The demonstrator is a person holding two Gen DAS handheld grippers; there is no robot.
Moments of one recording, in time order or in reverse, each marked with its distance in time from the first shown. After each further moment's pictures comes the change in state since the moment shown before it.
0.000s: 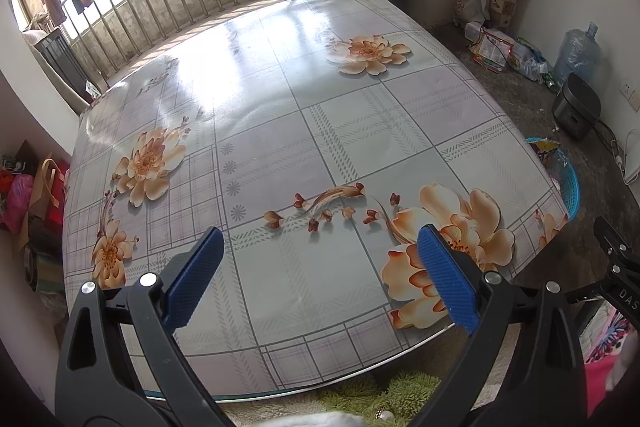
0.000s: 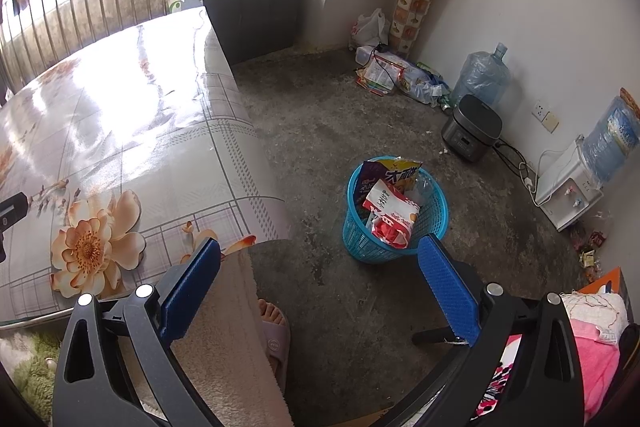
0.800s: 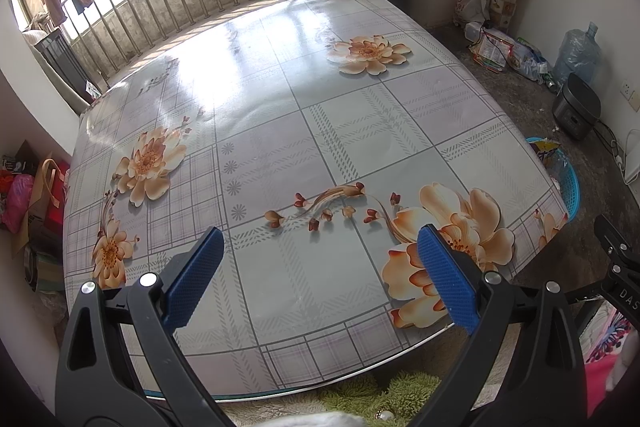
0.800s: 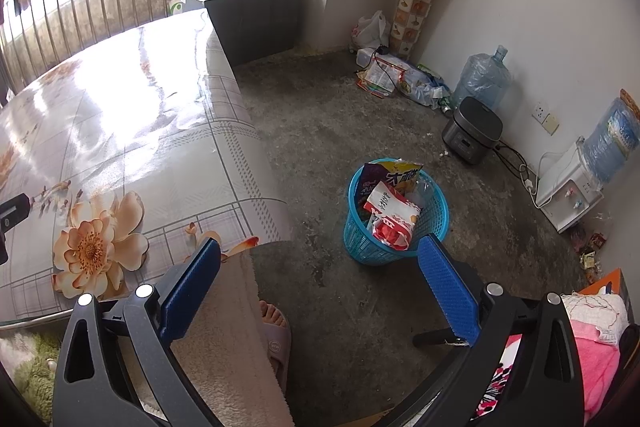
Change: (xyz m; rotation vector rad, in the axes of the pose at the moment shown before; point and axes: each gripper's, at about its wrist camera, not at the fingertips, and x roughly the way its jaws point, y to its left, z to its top) left arm 0.000 0.000 0.000 -0.001 -0.001 0.000; right arm -0.003 0.004 0.004 -0.002 -0.004 -0.002
